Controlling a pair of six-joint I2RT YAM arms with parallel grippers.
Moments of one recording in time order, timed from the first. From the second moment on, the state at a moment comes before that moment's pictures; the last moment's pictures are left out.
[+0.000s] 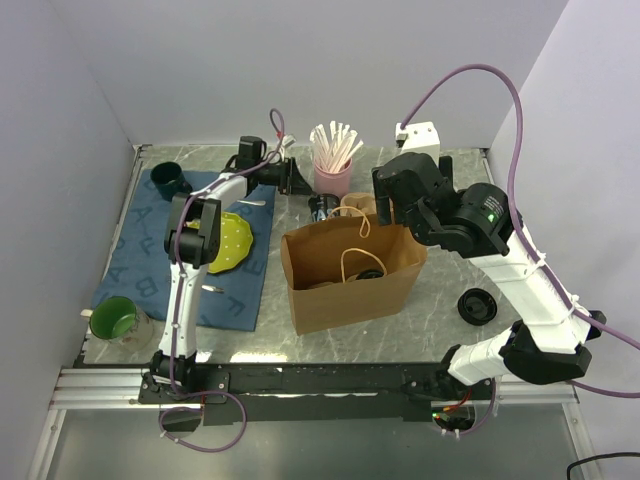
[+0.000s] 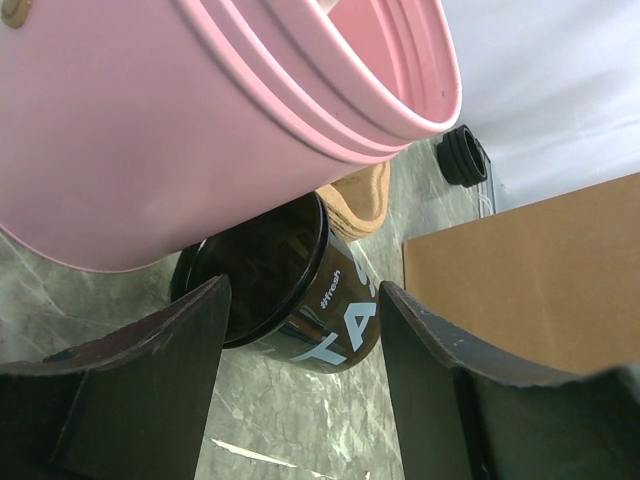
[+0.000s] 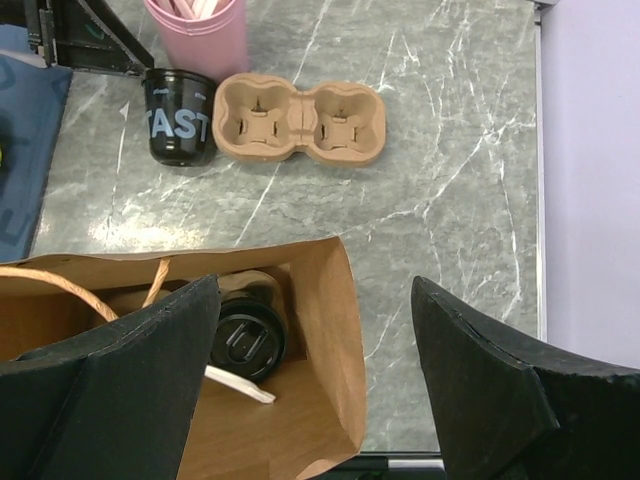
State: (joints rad) left arm -0.24 2.48 1.94 0.00 1.24 -0.33; right arm 0.89 1.38 1.98 -1.38 0.77 0.41
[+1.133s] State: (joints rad) left arm -0.25 2.41 1.93 -0.24 1.22 -0.16; right arm 0.89 1.33 1.89 -1.37 0.75 0.36
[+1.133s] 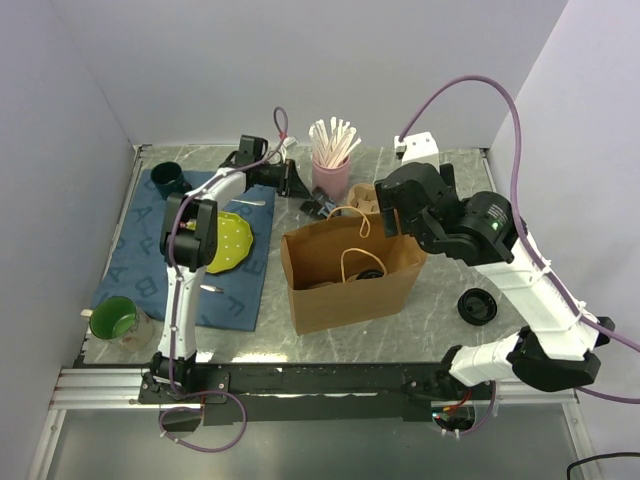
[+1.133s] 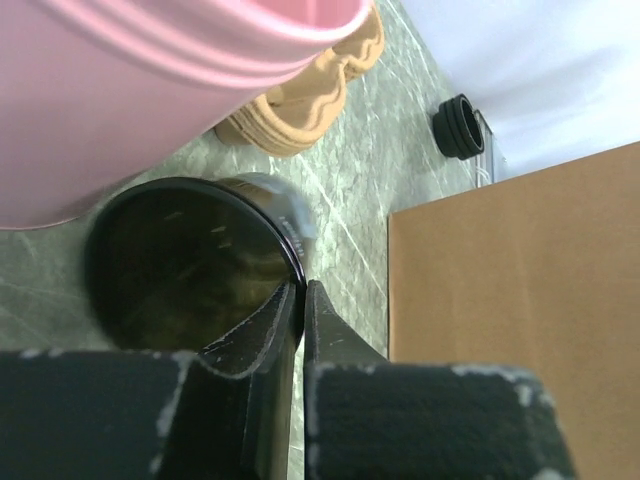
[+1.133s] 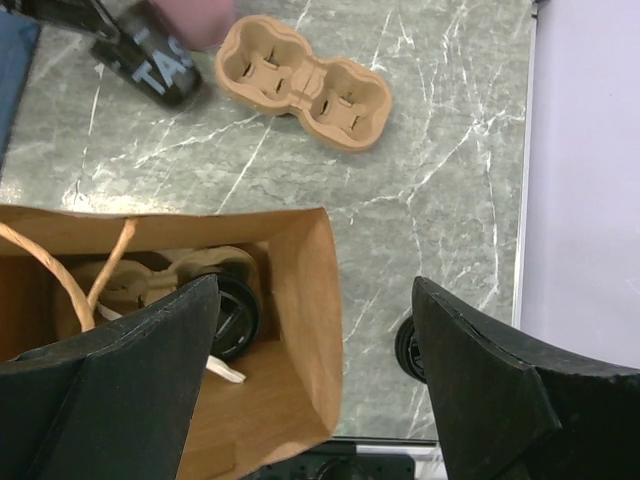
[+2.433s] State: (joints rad) left arm -0.50 2.15 2.18 -0.95 0.08 0.12; right arm 0.89 1.02 1.68 -1.14 0.74 0.16
